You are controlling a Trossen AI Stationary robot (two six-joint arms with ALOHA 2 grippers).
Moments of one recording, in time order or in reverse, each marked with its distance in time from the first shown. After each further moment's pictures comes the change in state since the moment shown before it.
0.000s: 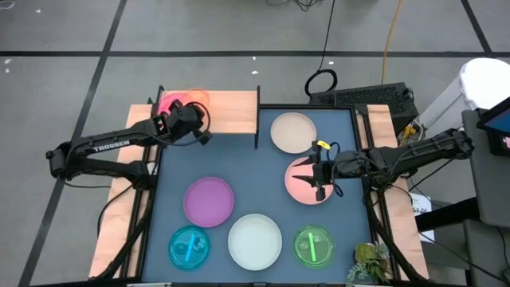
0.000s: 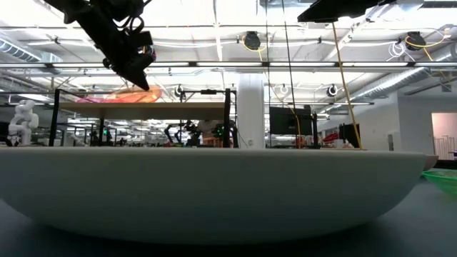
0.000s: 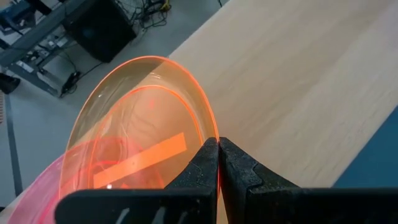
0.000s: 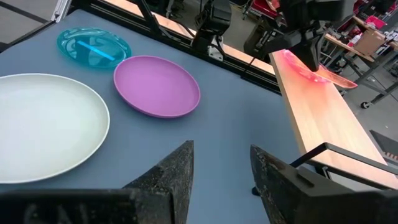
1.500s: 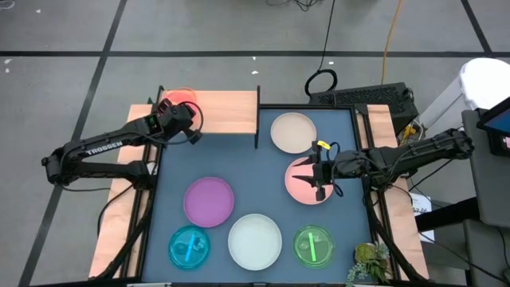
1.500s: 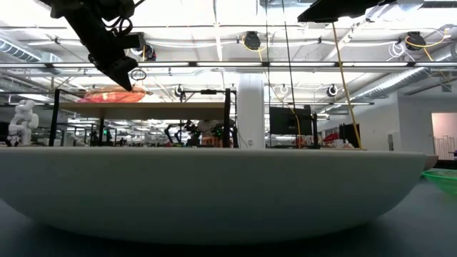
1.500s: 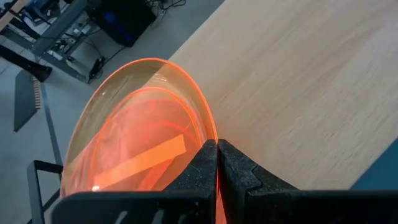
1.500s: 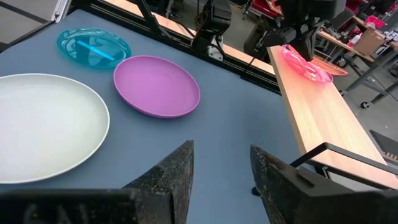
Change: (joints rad) left arm 0.052 -0.080 0.000 -0.169 -0.058 0.046; right arm 0.000 0.000 0.000 0.000 0.000 0.000
